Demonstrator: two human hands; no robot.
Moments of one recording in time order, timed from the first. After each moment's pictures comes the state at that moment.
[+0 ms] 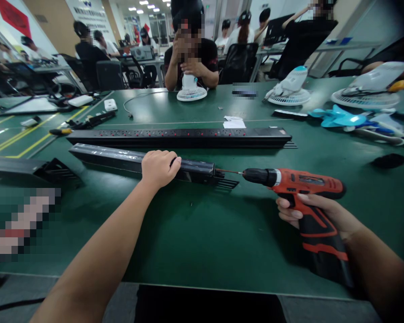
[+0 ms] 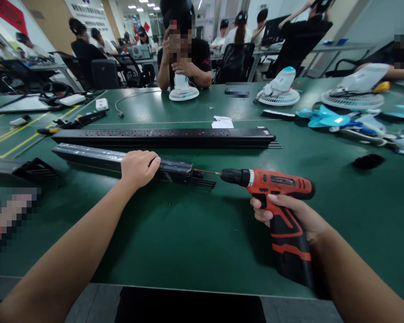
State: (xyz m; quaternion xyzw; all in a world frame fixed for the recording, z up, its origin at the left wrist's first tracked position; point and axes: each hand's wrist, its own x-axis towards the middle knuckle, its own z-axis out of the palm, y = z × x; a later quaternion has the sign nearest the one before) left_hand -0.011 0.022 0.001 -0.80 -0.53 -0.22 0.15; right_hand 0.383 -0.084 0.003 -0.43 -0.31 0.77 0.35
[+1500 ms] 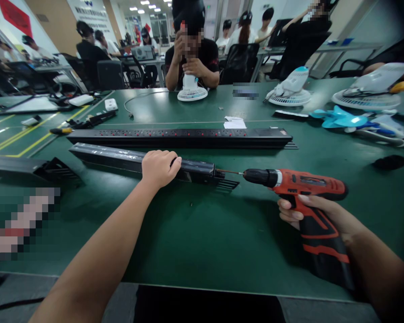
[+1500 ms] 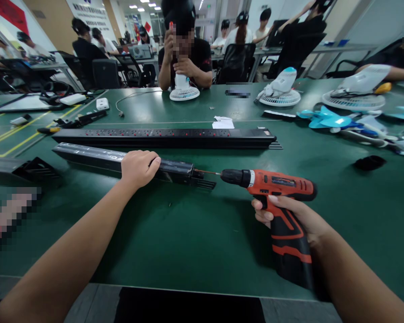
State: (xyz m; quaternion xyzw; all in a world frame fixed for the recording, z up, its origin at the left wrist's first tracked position) left_hand -0.011 0.022 0.001 -0.80 -0.54 -0.22 0.14; right_hand 0.379 -0.087 0.008 -0.46 -0.31 0.75 0.35
